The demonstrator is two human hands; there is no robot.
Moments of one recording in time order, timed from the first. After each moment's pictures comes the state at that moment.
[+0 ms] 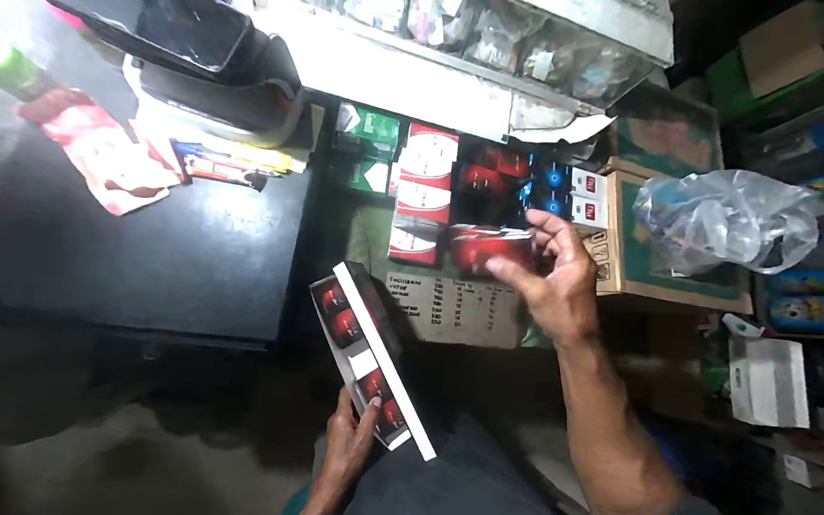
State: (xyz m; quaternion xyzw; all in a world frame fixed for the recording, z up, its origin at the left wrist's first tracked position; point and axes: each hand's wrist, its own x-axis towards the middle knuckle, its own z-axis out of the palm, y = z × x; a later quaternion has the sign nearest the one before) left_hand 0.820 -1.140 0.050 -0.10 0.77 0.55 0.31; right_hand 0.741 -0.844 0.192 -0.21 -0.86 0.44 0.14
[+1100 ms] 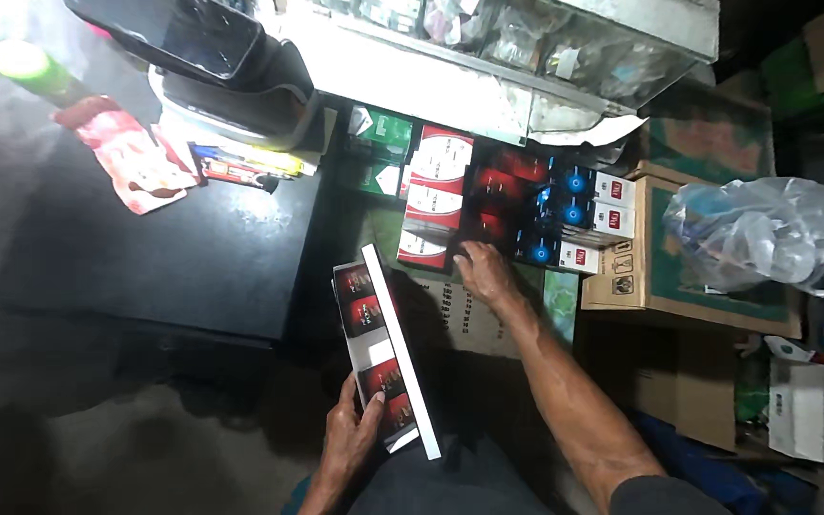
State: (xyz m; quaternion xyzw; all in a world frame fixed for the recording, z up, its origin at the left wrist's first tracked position) left_hand 0.808 -1.129 0.069 -0.07 0.81 0.52 0.26; right_hand 0.684 -0.829 0.068 -0.14 -0.95 0.27 -0.09
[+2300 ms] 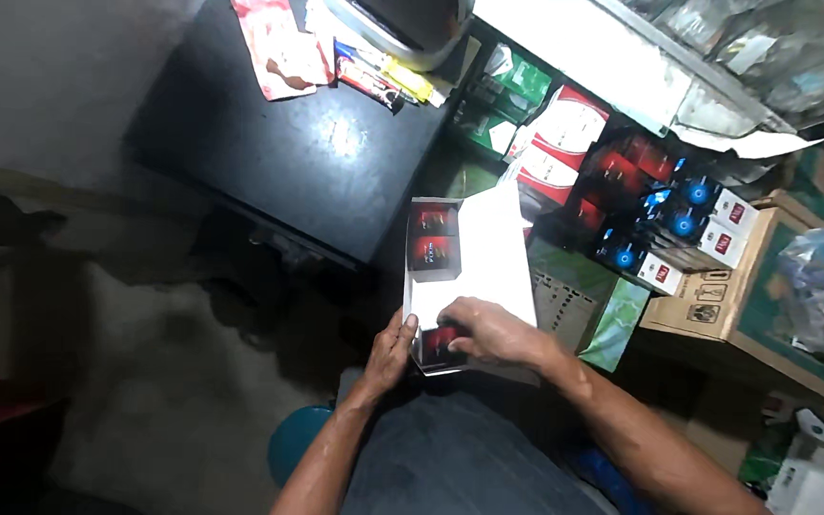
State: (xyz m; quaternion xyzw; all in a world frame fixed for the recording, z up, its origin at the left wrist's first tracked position) left_hand 0.793 -1.154 0.036 -0.05 0.72 0.65 0.24; right_hand 0.723 -0.950 0.117 0.18 -0.82 0.27 -0.47
